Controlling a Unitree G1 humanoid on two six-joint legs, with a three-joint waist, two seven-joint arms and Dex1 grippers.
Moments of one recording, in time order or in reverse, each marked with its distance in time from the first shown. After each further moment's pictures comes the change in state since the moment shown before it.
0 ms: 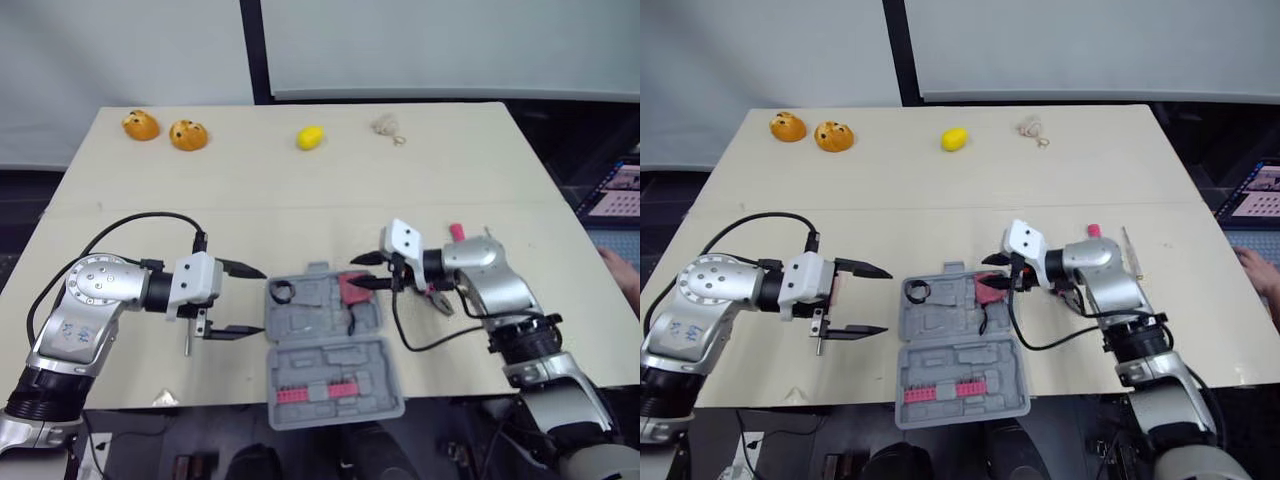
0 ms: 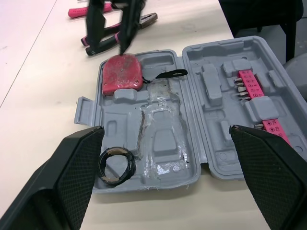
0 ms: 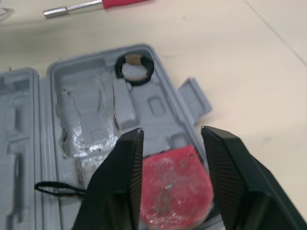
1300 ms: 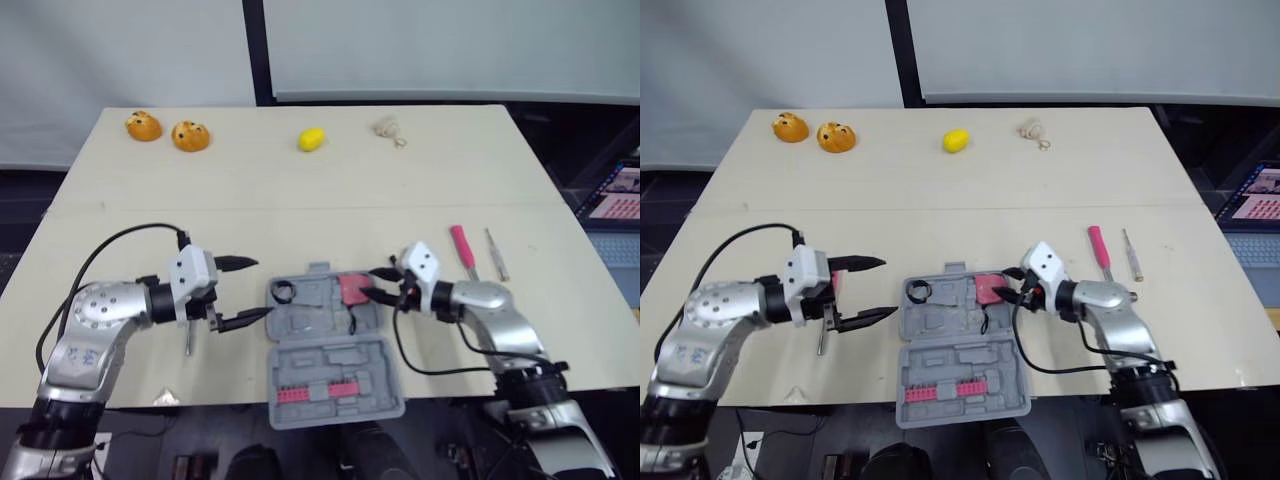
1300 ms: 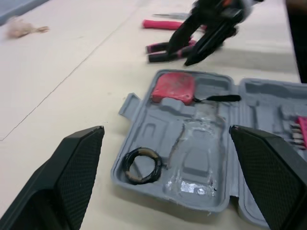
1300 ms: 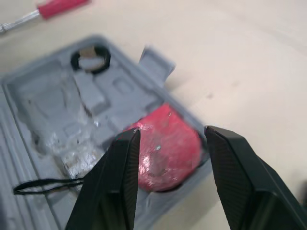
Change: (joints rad) left arm 0.228 -0.153 0.177 -0.142 -0.066 0.163 0.321; right arm 0.226 -0.054 -0.157 -0.361 0.140 0.249 -0.240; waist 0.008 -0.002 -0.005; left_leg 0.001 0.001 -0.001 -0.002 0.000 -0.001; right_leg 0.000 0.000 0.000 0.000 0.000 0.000
